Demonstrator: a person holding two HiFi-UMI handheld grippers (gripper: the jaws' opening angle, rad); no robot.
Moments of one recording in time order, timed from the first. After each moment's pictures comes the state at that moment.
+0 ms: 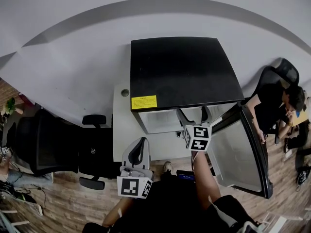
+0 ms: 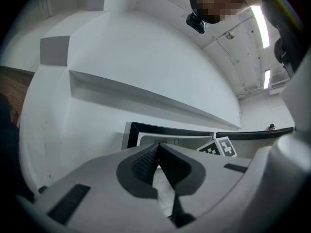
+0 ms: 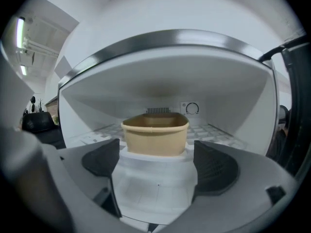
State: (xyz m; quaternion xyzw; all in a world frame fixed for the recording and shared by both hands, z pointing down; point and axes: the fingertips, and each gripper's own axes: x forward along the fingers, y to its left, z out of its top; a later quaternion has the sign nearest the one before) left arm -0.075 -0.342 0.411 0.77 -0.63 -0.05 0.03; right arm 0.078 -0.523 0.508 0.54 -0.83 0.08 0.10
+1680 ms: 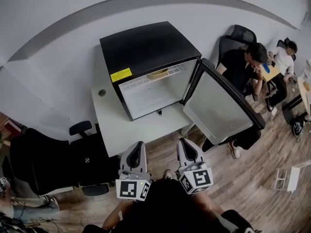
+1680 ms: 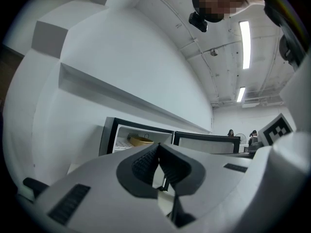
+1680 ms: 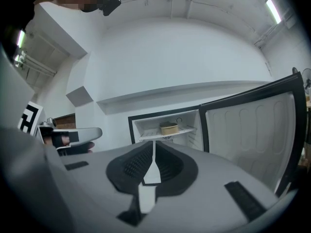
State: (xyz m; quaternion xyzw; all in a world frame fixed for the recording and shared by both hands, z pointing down) left arm -0.051 -0.184 0.419 0.86 -0.51 -0.07 0.04; right arm 0.091 -0.175 0.452 0.60 -0.79 0.09 -0.01
